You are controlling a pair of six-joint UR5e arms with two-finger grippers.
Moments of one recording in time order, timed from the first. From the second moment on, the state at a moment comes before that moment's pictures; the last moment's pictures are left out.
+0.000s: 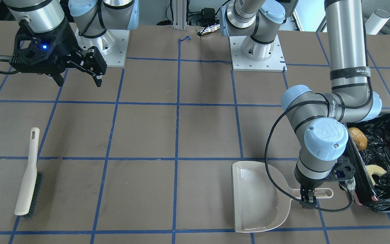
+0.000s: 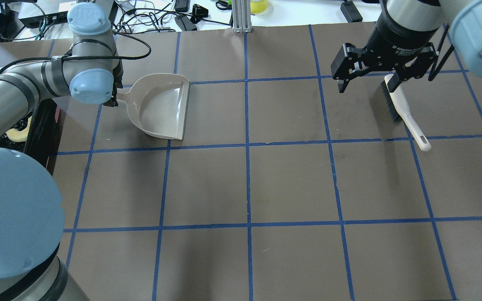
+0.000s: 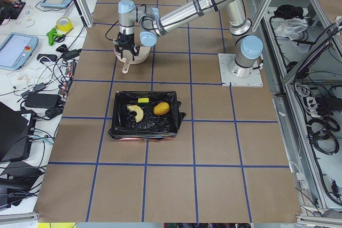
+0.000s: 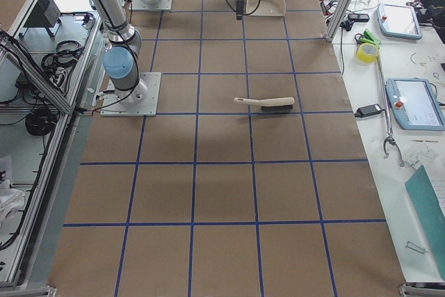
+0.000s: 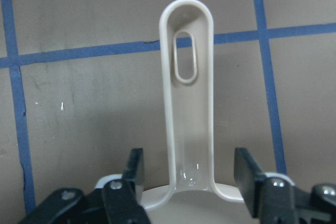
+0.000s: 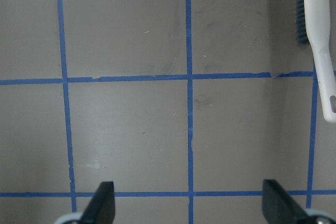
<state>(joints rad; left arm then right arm) -1.47 -2.08 -1.56 -0.90 1.82 -1.26 1.57 -1.59 1.57 -1.58 -1.53 0.02</state>
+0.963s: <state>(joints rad) -1.47 -1.82 -1.56 -1.14 1.59 -0.45 1.57 -1.59 1.57 -1.58 -1.53 0.02</state>
